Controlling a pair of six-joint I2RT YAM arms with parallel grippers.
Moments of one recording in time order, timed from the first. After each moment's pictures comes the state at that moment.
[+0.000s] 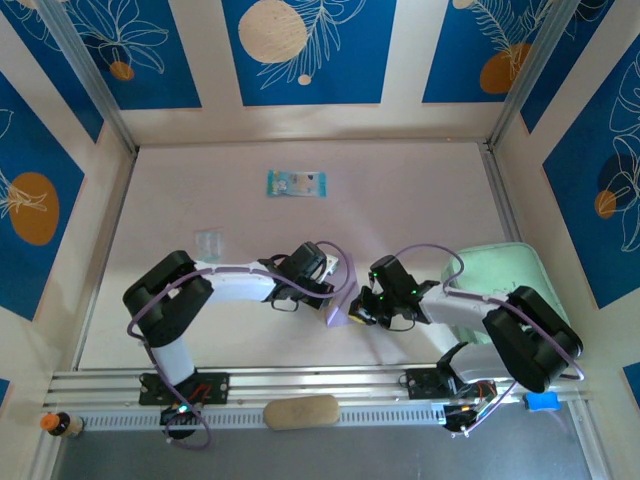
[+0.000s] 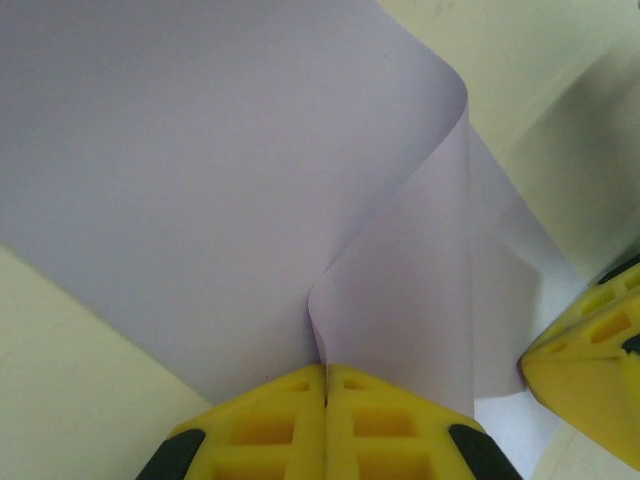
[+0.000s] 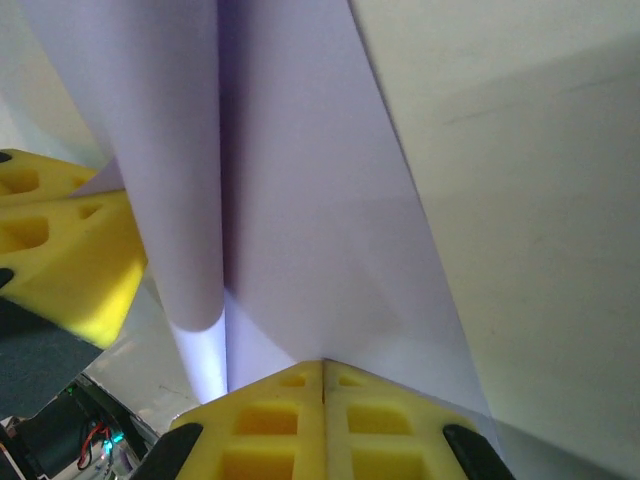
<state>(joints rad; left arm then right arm) -0.89 1.75 0.89 -0.13 0.23 -0.39 0.65 1.33 0.41 -0.11 -0.43 1.08</state>
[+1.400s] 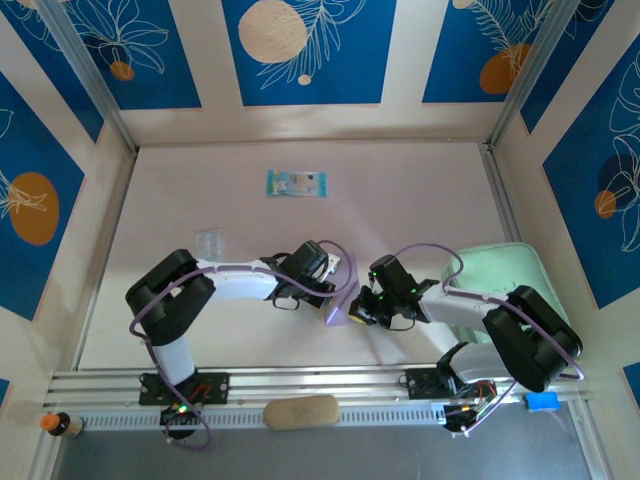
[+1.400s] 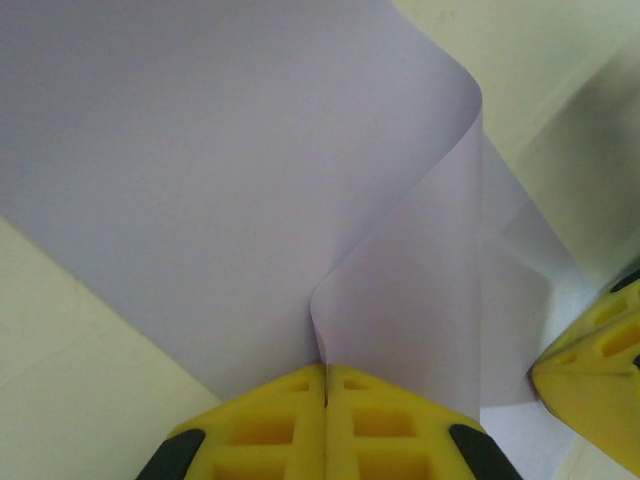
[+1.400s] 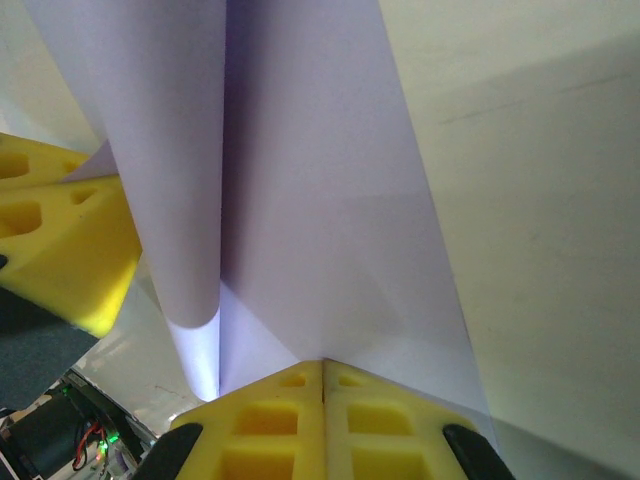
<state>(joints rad) -0.89 1.77 0.91 -0.15 0.21 -0.36 0.65 1.32 0.41 -0.13 -0.43 1.07</state>
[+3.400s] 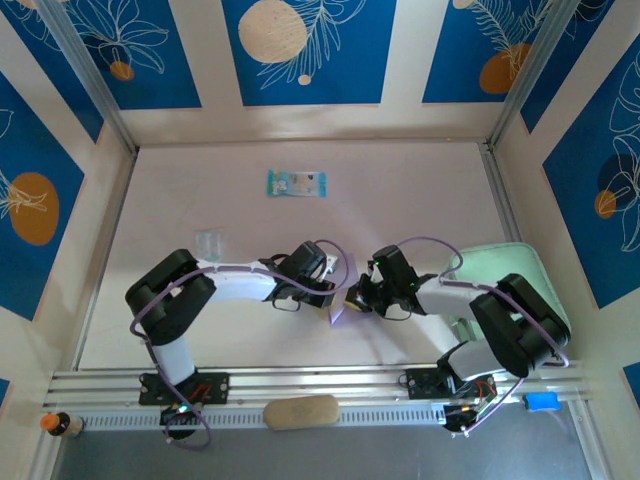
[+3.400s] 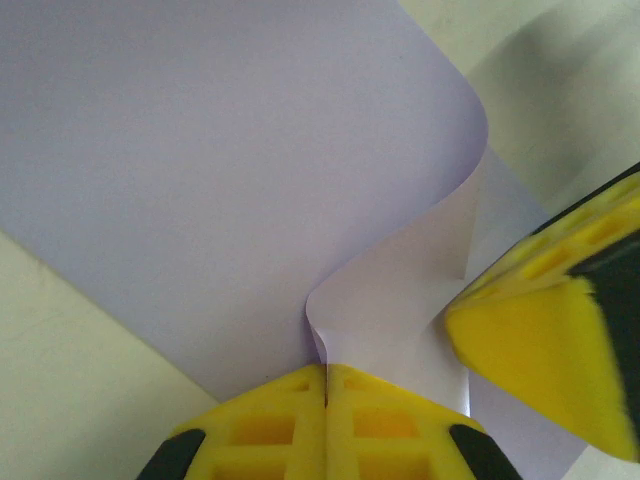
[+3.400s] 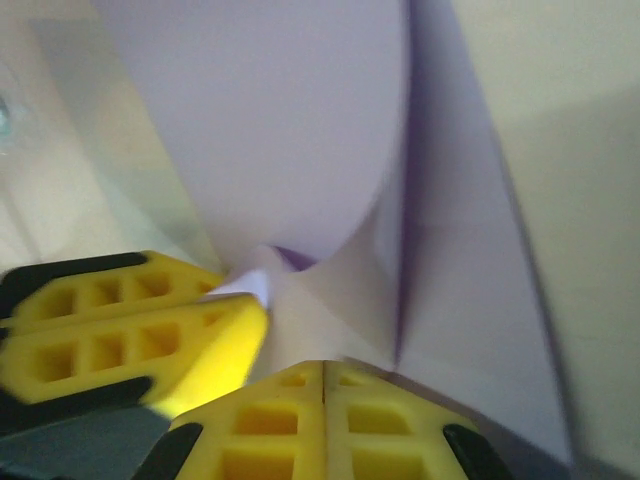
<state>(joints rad) -0.89 1.77 0.89 -0.10 0.27 -0.46 0.57 1.40 0.45 0.03 -0.49 1.07</state>
